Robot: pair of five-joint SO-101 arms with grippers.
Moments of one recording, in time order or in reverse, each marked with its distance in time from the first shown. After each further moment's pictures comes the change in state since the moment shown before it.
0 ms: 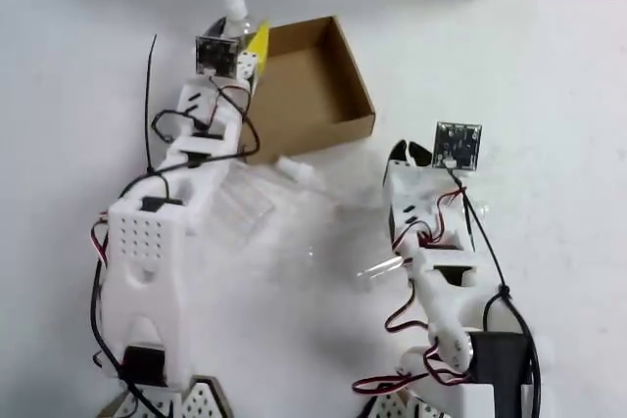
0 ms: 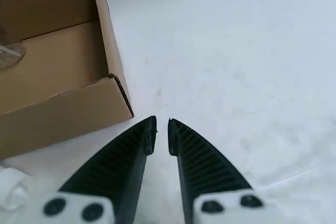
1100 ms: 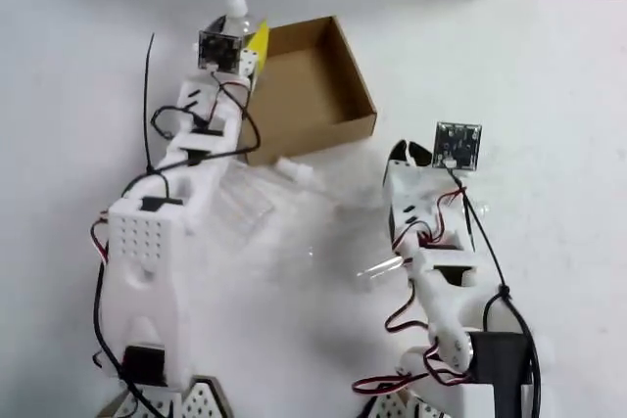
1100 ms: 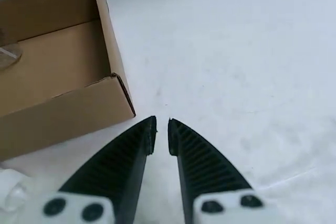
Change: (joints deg) left arm -0.1 0.0 -2.0 2.5 -2.0; right arm 0.0 0.0 0.0 0.0 0.0
